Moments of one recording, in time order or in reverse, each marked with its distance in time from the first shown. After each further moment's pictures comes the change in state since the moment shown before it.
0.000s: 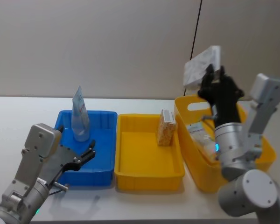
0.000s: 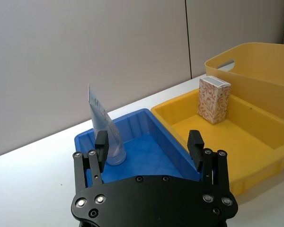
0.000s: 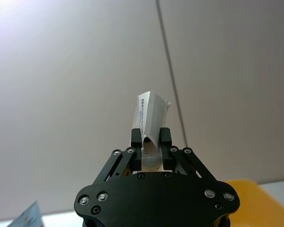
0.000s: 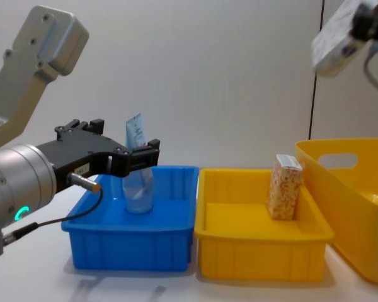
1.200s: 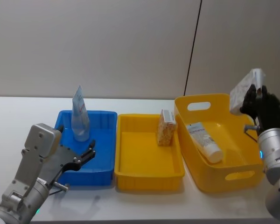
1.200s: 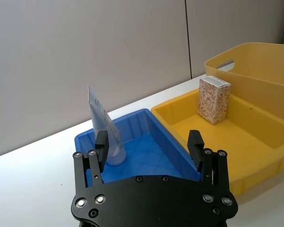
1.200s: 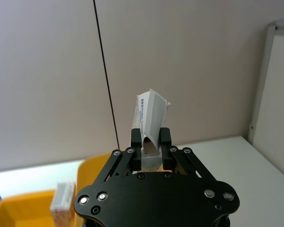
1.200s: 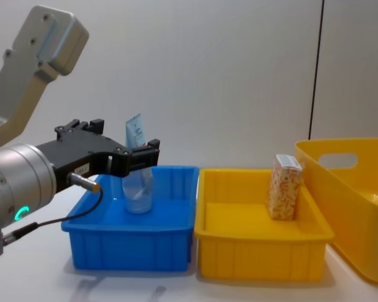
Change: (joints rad) left arm 0.000 0.000 0.000 0.000 0.000 0.000 0.000; right arm -0.048 0.087 0.132 -0.133 -0.086 0.339 -0.058
